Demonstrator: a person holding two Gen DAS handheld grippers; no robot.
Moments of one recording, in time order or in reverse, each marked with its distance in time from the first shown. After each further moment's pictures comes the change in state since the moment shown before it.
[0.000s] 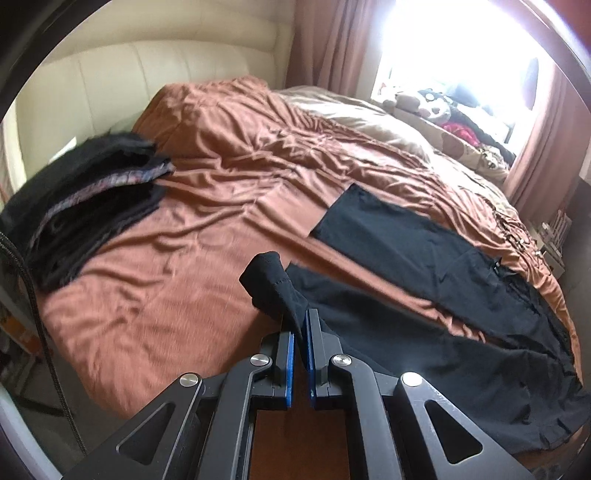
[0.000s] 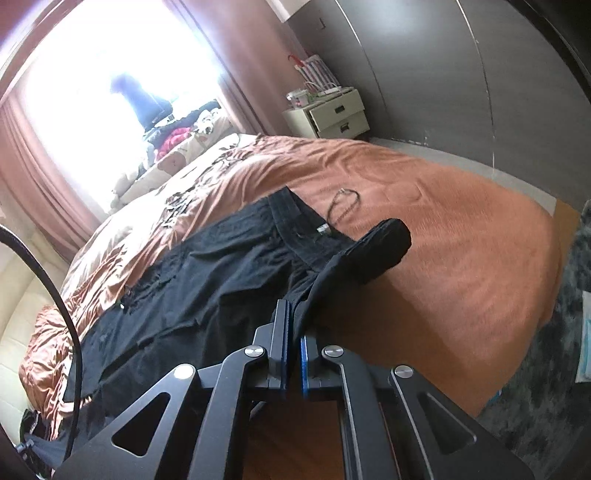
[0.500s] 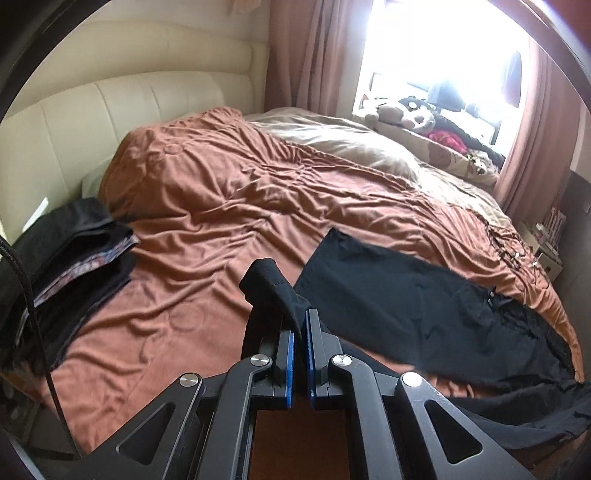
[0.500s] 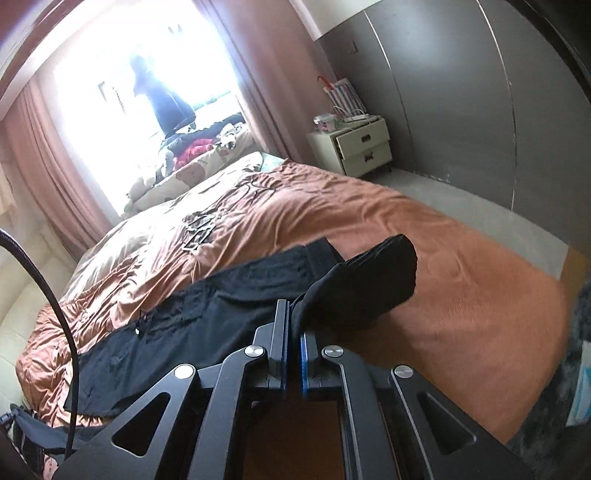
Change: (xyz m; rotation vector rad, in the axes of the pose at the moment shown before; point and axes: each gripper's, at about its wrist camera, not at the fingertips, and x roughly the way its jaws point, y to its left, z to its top) left arm 0.028 -0.038 0.086 0.063 -0.056 -0.023; right arm 0.017 0.048 0.054 -0.097 -0.060 0.018
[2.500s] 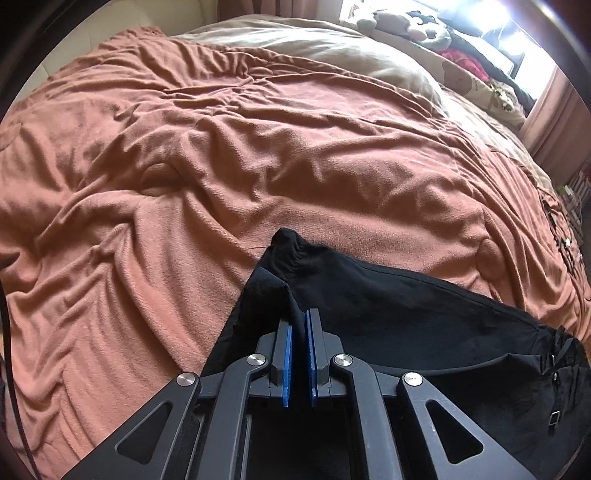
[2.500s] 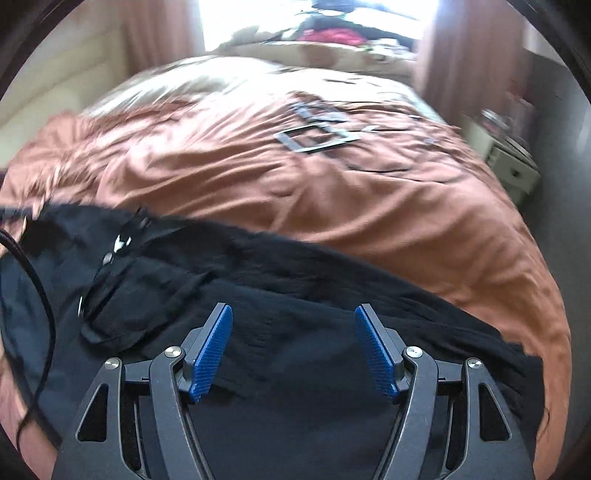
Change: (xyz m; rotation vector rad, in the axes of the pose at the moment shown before) left arm 0.321 -0.077 0.096 0.063 0.341 -0.021; right arm 0.329 0.220 0.020 -0.703 0.352 0.119
